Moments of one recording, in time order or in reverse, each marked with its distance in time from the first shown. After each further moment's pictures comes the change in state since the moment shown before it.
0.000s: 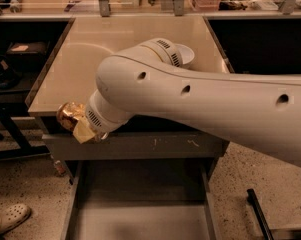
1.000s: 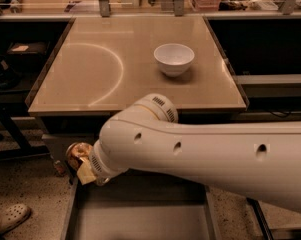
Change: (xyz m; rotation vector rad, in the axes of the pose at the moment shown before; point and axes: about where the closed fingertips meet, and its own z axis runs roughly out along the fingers) arm 0.084 0.046 0.045 -0.042 0.102 0.195
